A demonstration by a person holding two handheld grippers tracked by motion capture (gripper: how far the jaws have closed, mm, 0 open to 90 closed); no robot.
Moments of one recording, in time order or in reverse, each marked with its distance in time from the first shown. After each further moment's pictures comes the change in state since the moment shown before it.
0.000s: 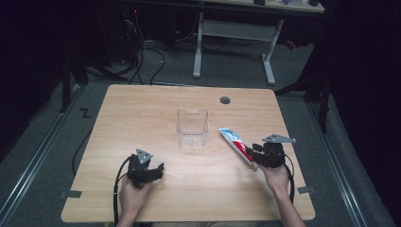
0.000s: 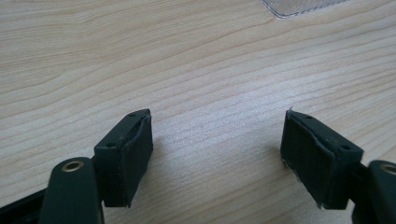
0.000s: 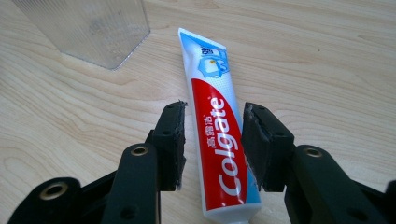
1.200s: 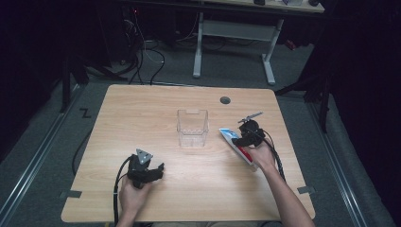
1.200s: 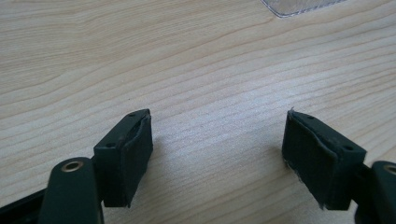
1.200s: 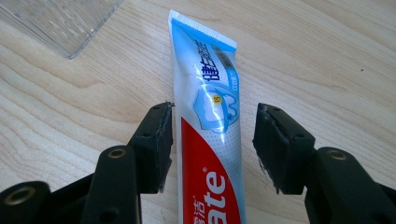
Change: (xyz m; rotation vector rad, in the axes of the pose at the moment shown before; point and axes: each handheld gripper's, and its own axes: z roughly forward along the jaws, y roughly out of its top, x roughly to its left) left arm 0.000 0.000 0.000 0.003 0.000 0.003; right arm 0.006 0.064 0.074 0.326 -0.034 -0.126
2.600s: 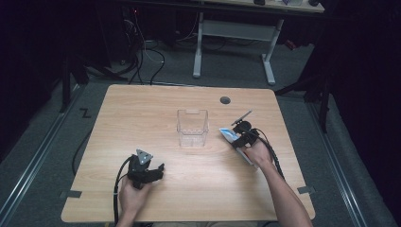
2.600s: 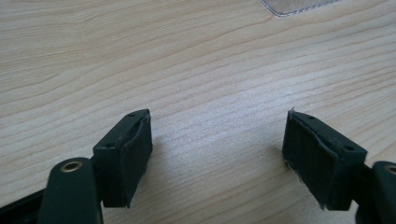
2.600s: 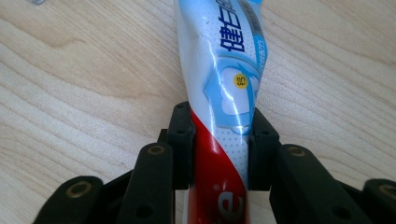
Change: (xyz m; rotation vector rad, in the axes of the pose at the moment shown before) left arm -0.001 -0.001 0.000 -0.002 0.000 0.002; right arm 0.001 0.009 0.027 0.206 0.026 -0.065
